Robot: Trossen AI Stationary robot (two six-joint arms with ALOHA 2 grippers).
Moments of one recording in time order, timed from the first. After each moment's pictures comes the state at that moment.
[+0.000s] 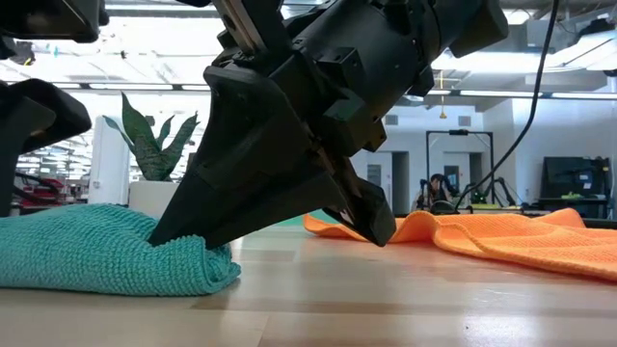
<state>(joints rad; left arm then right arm) -0.79 1.86 1.05 -0.44 -0.30 -0.90 0.47 2.27 1.48 -0.06 0.06 1.04</state>
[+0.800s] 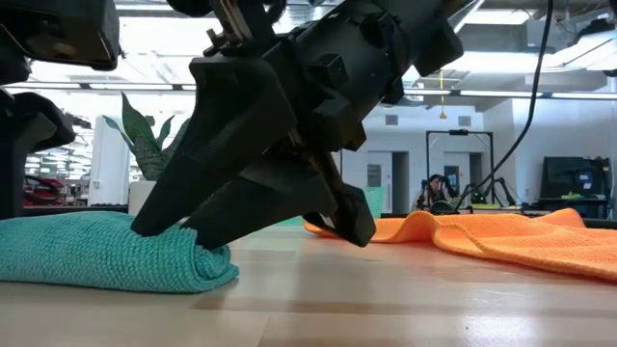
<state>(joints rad) -0.78 1.86 1.05 -0.50 -0.27 -1.15 0.41 2.27 1.48 -0.05 -0.14 0.99</state>
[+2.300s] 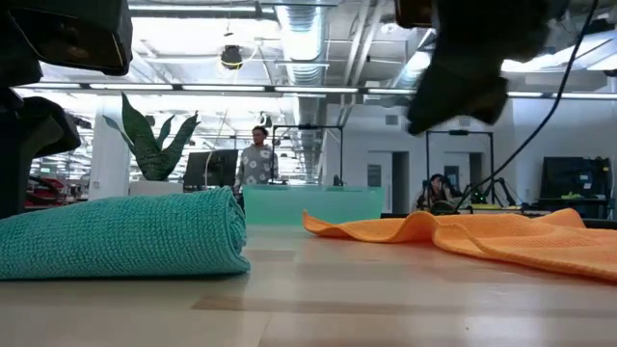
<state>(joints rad) -0.73 1.86 1.04 -0.43 -0.24 -1.12 0.52 1.70 1.06 -0.28 0.25 0.80</state>
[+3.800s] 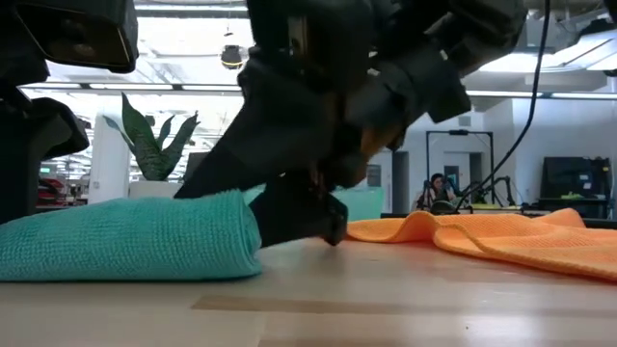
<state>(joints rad) -0.73 1.87 1.04 -0.39 -0.25 -1.09 0.34 2.18 1.23 0.31 -0.16 0.64</state>
